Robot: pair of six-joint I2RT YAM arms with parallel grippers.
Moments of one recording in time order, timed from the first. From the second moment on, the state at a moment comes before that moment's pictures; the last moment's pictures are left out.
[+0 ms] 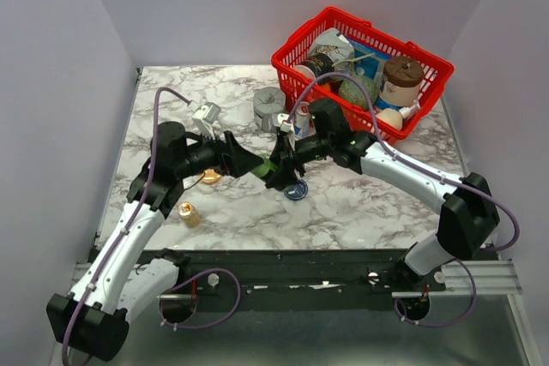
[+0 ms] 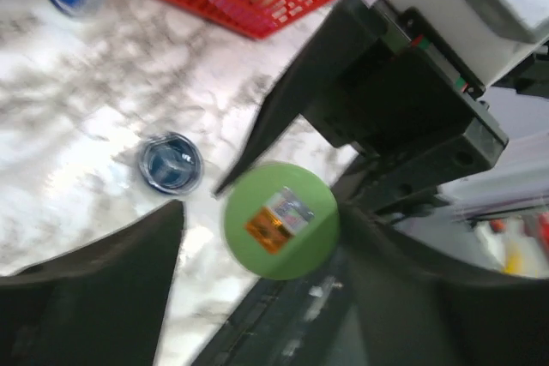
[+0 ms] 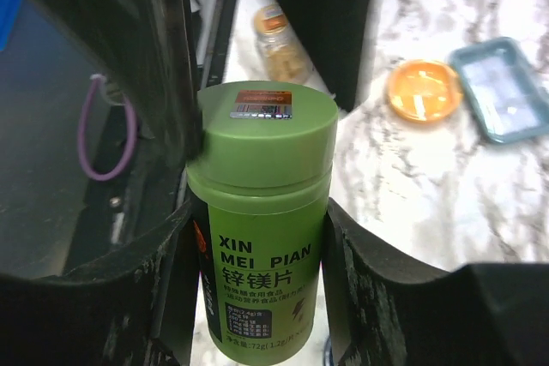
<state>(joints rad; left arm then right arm) -0.35 0.90 0.83 -0.23 0.65 -0.55 0.74 1.56 1.21 -0.17 -0.93 -0.26</state>
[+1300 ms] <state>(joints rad) -0.45 0.84 0.77 -0.14 1.02 -0.09 0.74 1.55 1.18 -0.20 -1.27 -0.26</state>
